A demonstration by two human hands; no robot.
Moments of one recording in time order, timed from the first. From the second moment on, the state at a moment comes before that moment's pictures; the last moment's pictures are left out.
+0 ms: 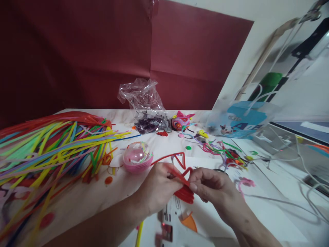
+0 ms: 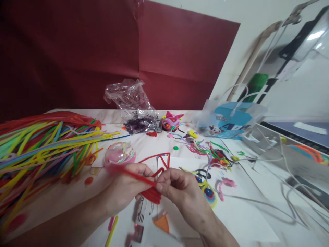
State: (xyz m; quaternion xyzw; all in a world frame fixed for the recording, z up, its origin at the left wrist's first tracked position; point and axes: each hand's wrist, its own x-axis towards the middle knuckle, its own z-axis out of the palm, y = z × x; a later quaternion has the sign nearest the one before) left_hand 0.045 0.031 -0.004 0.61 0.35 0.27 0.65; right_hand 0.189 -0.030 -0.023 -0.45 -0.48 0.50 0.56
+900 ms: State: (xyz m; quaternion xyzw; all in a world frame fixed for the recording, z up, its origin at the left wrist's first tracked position) left_hand 0.049 0.025 -0.001 0.54 0.34 0.35 0.68; right_hand 0.195 -0.027 -0.028 -0.53 -0.46 0.44 0.56
